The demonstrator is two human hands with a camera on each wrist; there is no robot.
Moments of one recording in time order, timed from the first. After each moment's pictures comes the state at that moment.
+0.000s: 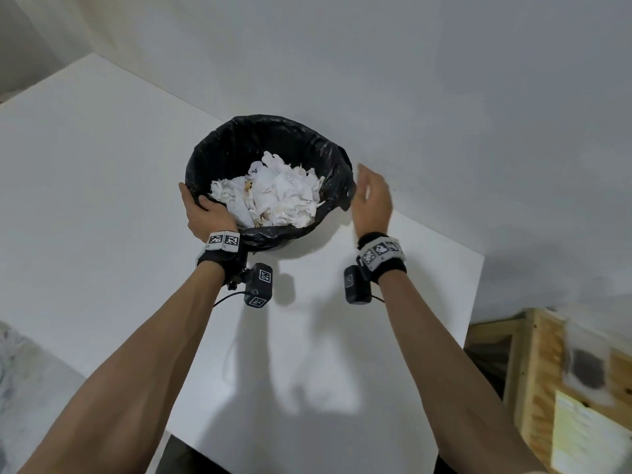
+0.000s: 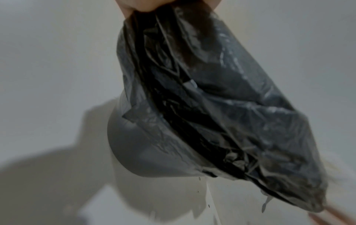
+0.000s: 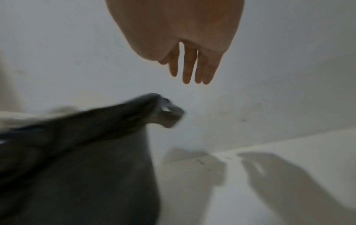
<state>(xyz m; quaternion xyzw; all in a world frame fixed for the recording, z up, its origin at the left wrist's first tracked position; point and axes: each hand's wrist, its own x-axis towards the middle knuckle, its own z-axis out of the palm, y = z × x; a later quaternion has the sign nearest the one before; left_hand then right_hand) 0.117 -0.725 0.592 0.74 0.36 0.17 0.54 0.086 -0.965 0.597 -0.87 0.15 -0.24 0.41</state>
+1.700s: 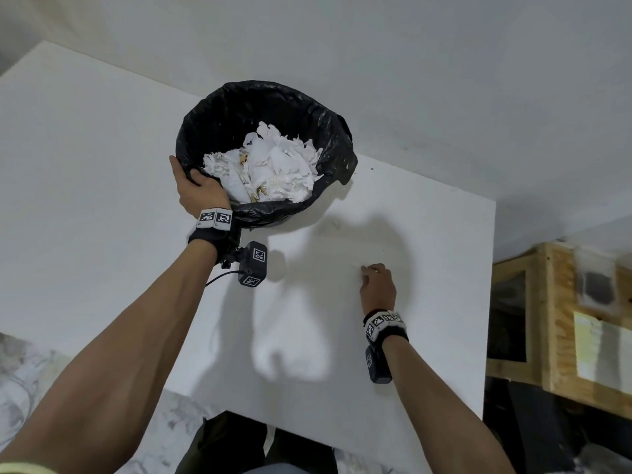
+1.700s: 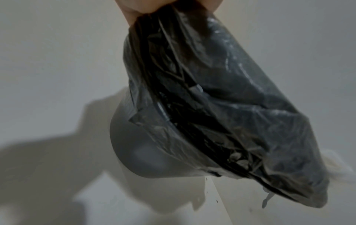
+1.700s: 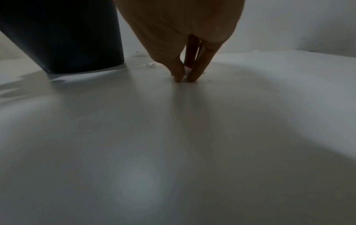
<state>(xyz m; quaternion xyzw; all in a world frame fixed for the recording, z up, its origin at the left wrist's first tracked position) 0.157 -0.653 0.586 0.78 0.29 0.12 0.55 -0.081 -0.885 0.444 -0.92 0.33 0.02 0.22</state>
